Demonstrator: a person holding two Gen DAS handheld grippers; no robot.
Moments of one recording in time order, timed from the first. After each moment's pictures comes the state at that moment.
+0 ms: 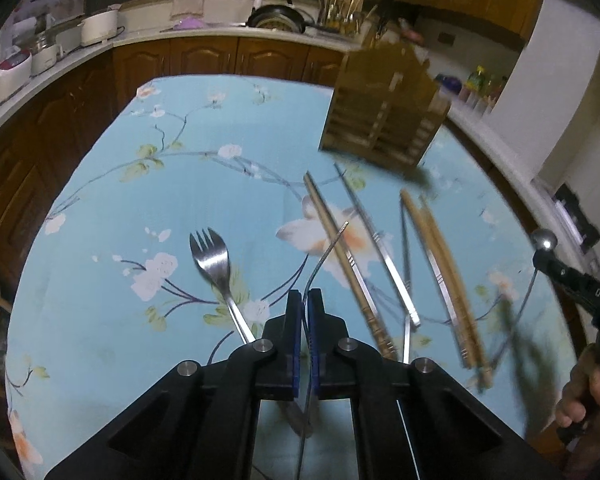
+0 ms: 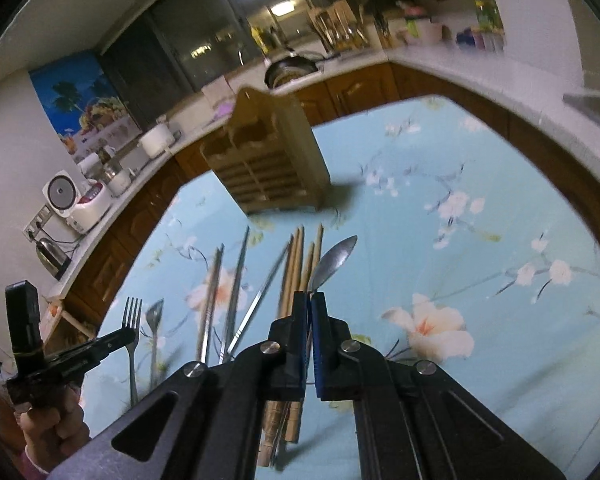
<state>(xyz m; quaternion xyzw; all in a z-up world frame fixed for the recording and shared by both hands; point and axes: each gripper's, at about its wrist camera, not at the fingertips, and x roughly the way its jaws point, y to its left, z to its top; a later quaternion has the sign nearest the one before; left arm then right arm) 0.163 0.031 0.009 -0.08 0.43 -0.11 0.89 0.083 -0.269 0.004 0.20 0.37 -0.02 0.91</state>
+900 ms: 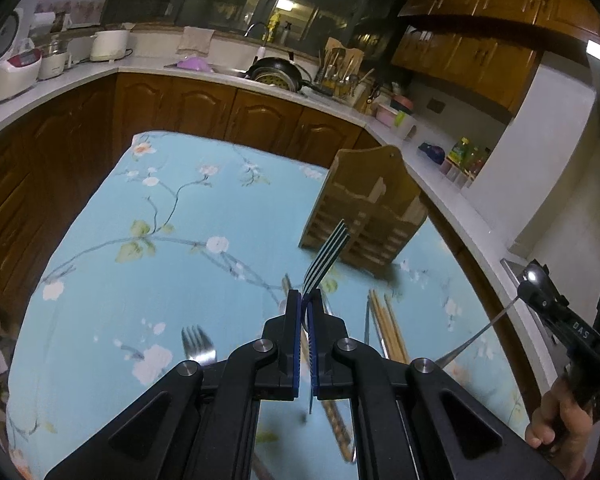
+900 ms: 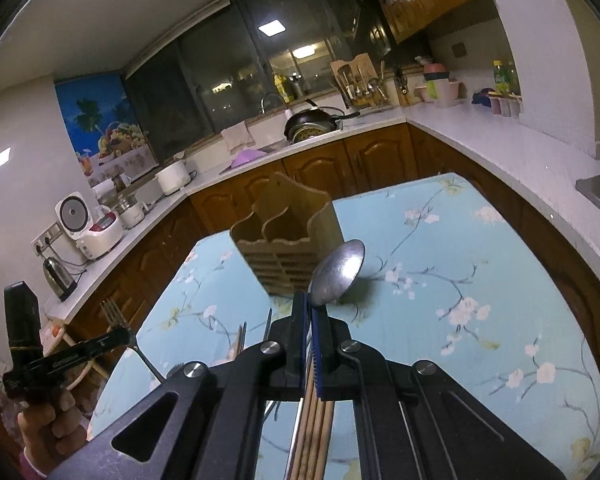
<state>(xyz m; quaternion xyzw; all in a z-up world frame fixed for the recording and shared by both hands) 0.187 0.054 0.061 -0.15 0.34 -0.12 0.92 0.120 -0.270 0.061 0.17 0.29 -0.01 0.94</state>
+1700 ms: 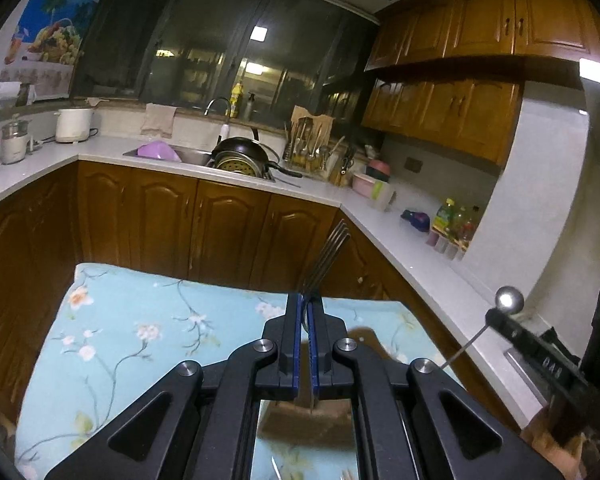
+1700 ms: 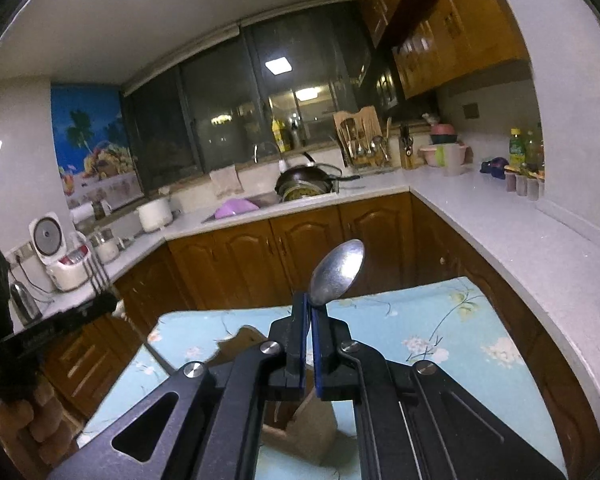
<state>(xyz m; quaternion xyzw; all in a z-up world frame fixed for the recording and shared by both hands) 0.375 -0.003 0.076 -0.12 0.23 -0.14 0.96 0.274 -0.293 0.103 0.10 0.22 -0.04 0.97</state>
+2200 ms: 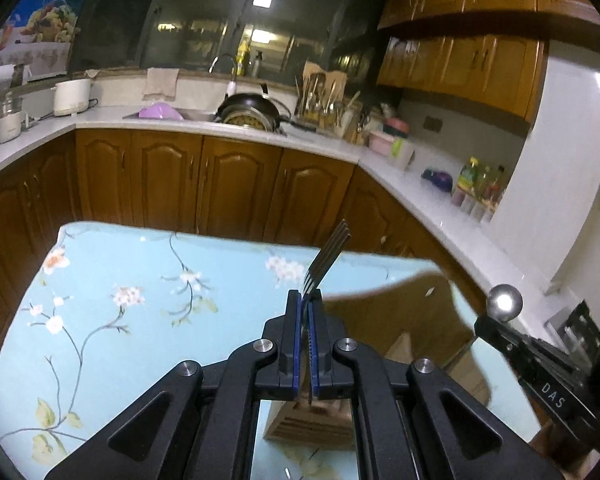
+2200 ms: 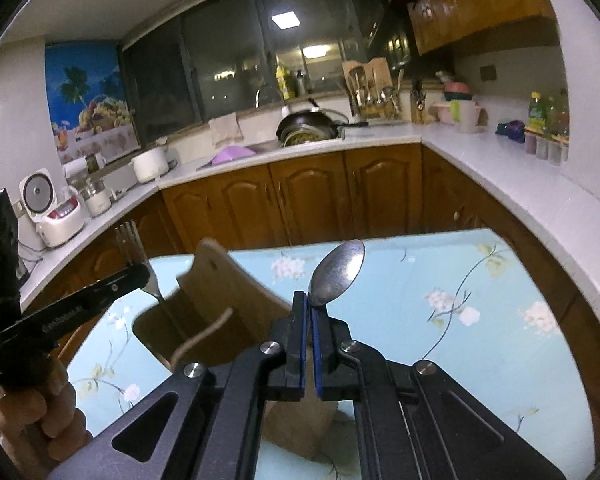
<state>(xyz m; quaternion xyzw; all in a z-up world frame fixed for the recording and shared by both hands) 0.454 -0.038 0.012 -0.10 0.29 -0.13 0.94 0.311 -0.290 0.023 0.09 0.30 -0.03 0.95</state>
